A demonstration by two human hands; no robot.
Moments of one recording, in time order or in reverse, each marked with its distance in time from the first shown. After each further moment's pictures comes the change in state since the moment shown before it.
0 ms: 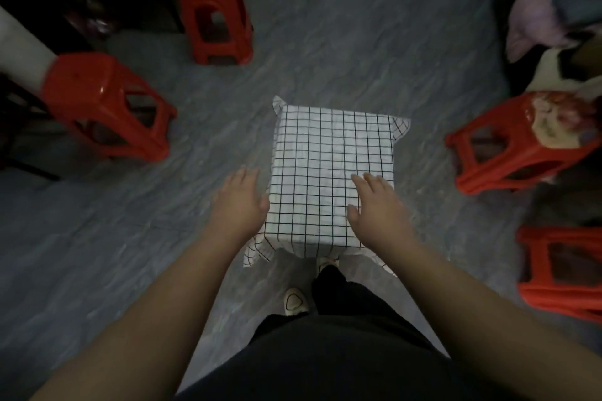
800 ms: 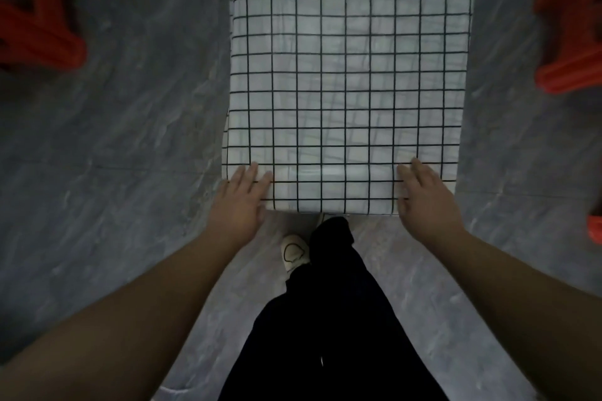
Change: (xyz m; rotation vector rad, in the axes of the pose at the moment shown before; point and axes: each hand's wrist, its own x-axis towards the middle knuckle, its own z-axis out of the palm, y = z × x) left_hand 0.119 -0.123 0.365 0.274 -0.398 0.160; right_hand 0.121 0.225 0.331 -0.062 -0.259 0.141
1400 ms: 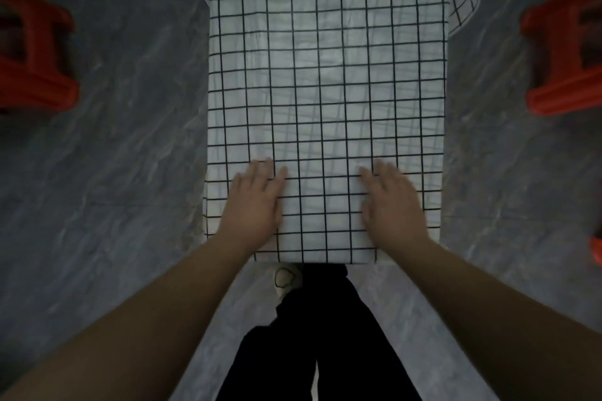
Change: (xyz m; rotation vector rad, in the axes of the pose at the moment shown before) left_hand 0.096 0.061 -0.071 0.034 0.097 0.084; right_hand 0.071 -0.027 -0.046 0.017 0.130 -0.135
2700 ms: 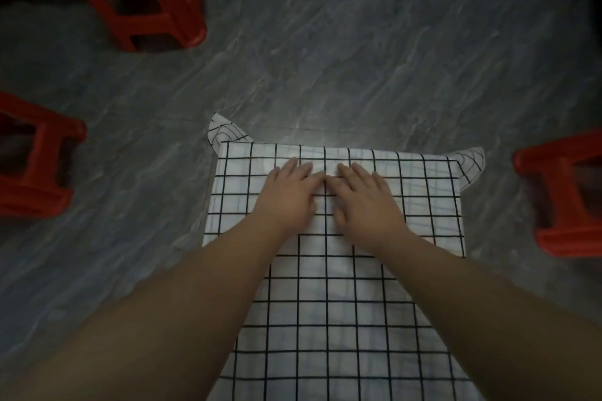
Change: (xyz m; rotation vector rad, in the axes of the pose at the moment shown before) left_hand 0.295 -0.023 -0.138 -0.013 0.172 0.081; right_hand 0.305 -0.020 -0.092 -0.115 0.117 -0.243
